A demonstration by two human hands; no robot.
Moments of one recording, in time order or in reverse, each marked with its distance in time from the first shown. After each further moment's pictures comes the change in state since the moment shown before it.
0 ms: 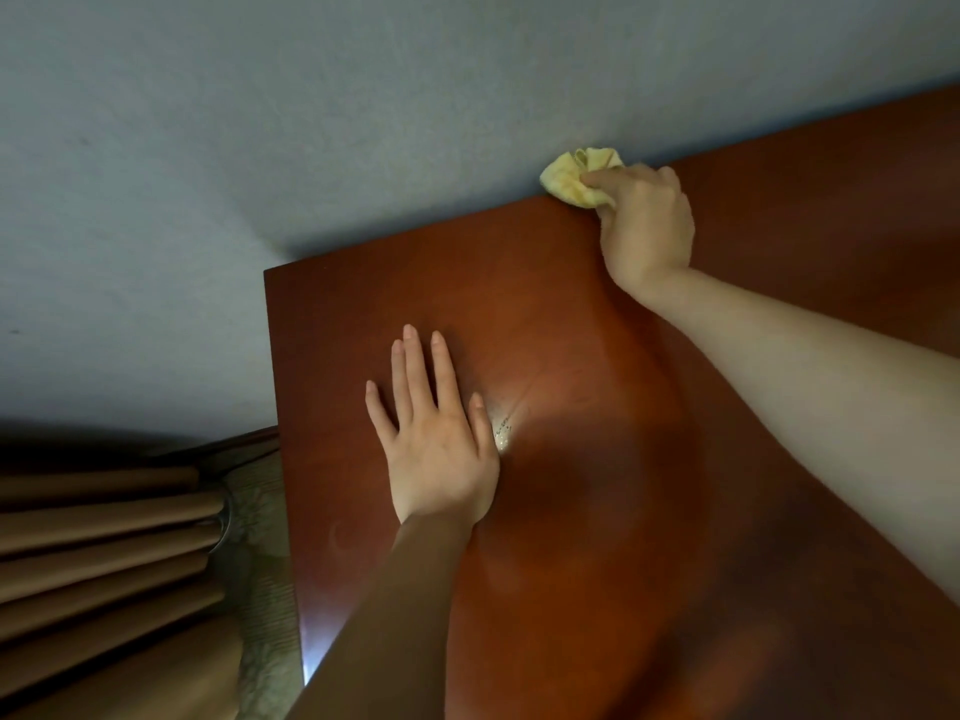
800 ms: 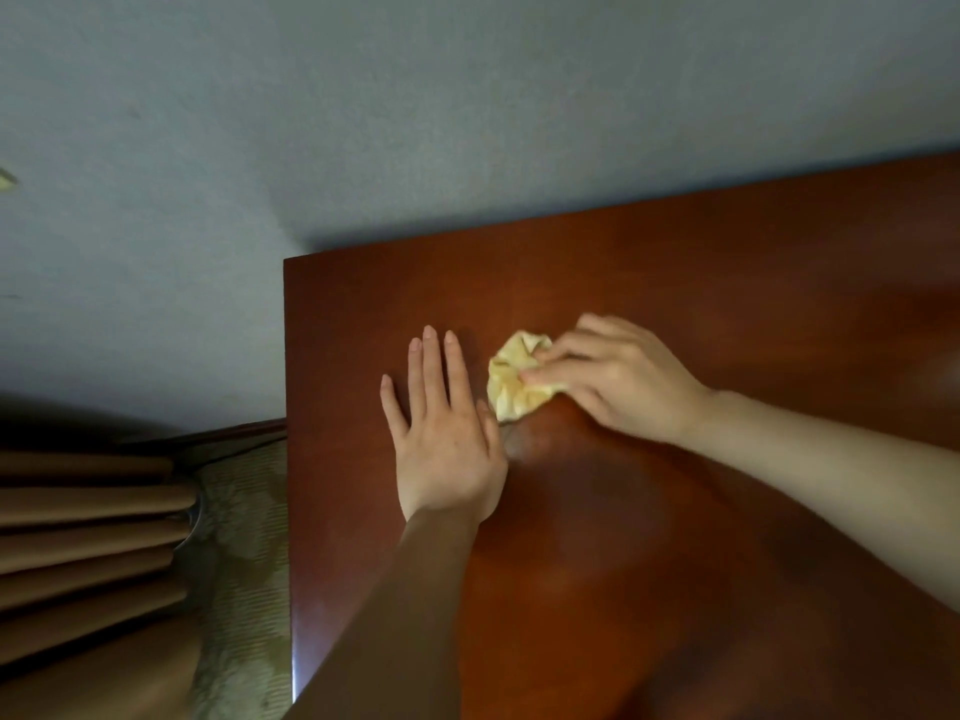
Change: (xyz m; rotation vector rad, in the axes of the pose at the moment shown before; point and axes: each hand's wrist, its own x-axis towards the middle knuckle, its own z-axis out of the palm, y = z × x) left_hand 0.002 0.000 0.002 -0.049 0.022 0.008; right_hand -0.092 -0.006 -0.035 0.183 -0.270 -0.924
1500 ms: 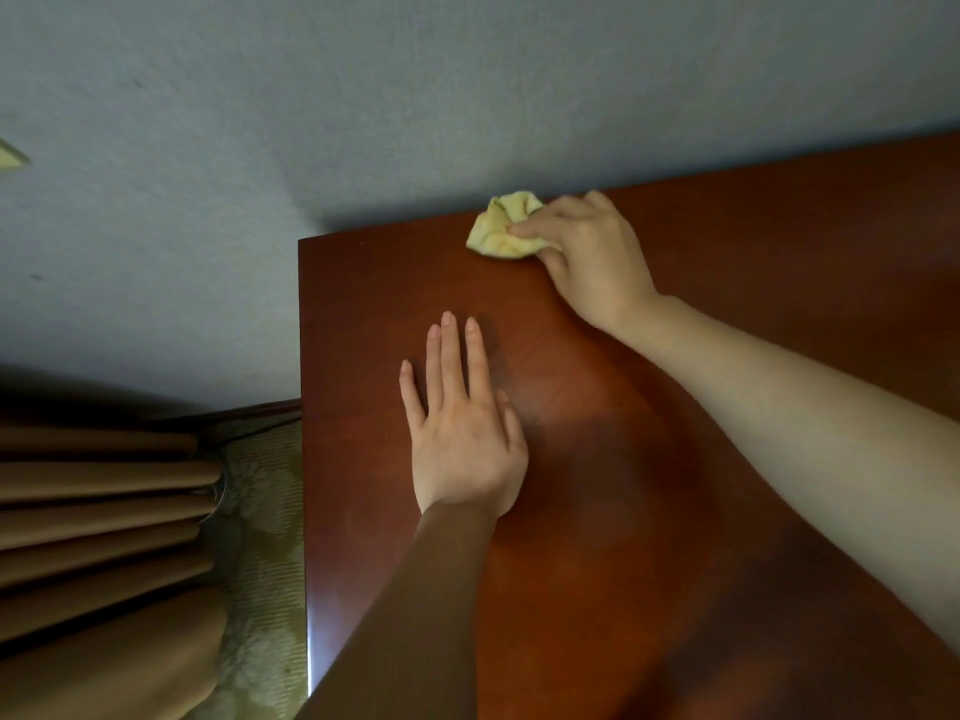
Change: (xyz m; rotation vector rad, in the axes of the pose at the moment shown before) left_hand -0.001 -0.003 0.001 -0.018 -0.007 -0.005; right_hand 0.088 0.036 0.027 -0.002 0.167 0.410
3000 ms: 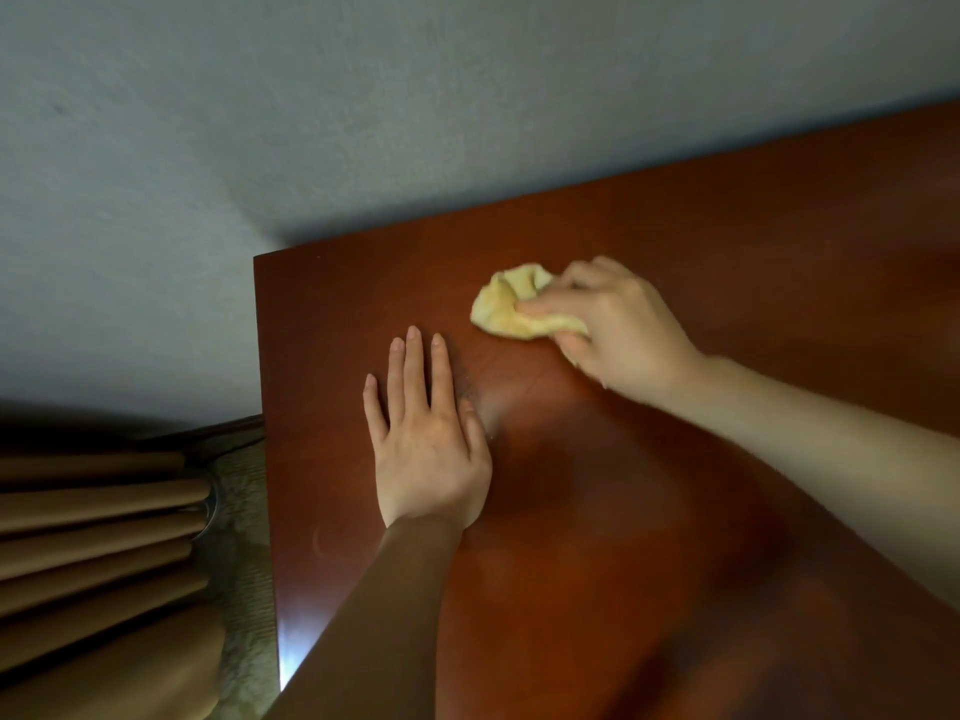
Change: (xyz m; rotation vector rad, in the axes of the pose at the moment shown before) left_hand 0.001 0.001 -0.004 0.024 -0.012 0.012; right_hand -0.065 0.010 -0.034 0.083 -0.127 -0.057
